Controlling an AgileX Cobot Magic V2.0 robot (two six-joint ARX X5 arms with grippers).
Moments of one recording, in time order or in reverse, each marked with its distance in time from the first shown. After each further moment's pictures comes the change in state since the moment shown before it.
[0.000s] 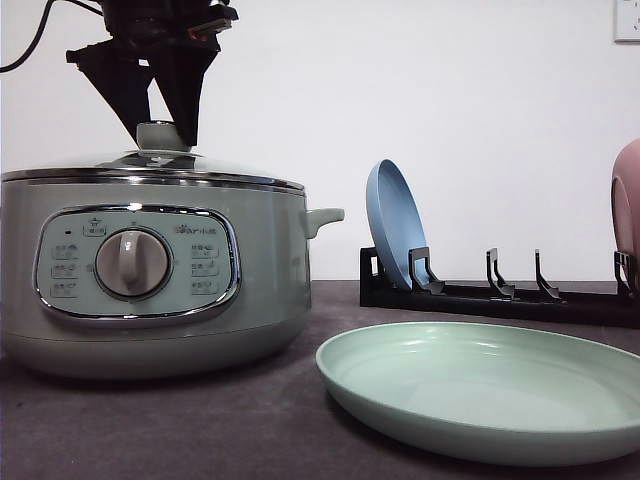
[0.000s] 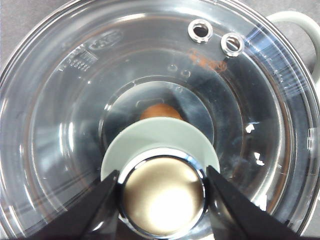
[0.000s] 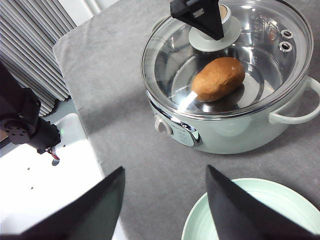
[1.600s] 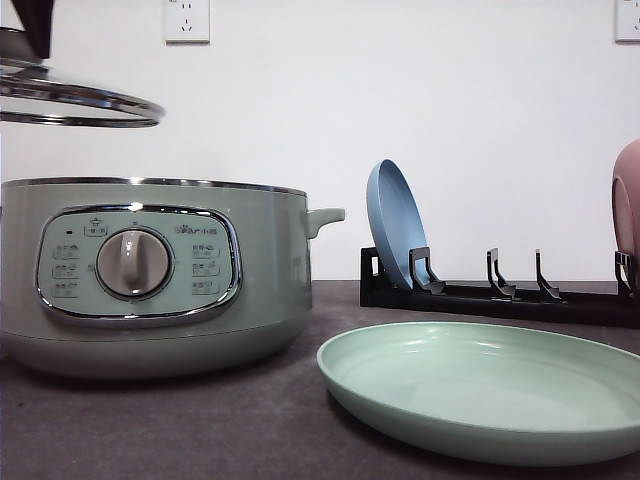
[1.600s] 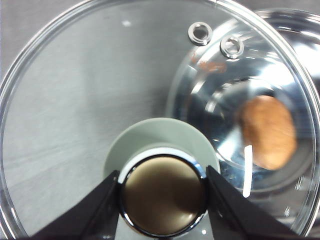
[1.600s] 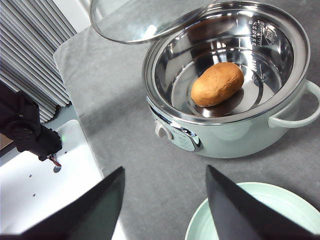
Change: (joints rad) left_arx 0.288 -0.230 0.001 -0.089 -0.072 -0.005; right_arx -0.001 0.000 0.000 0.020 0.000 0.032
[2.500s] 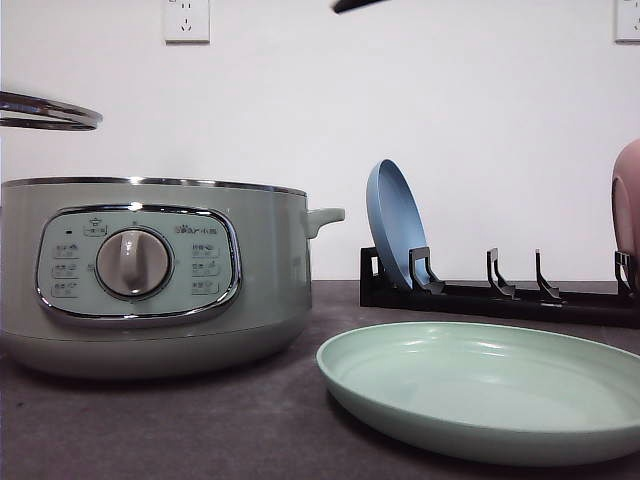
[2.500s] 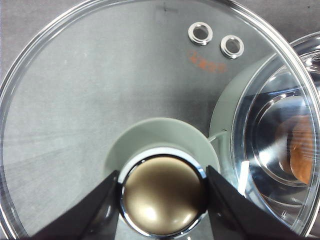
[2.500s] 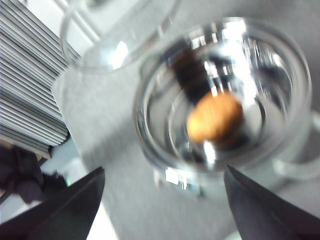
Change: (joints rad) left_arx 0.153 0.000 0.000 0.000 -0.001 0.017; right_arx 0.019 0.320 0.286 0.035 0.002 0.153
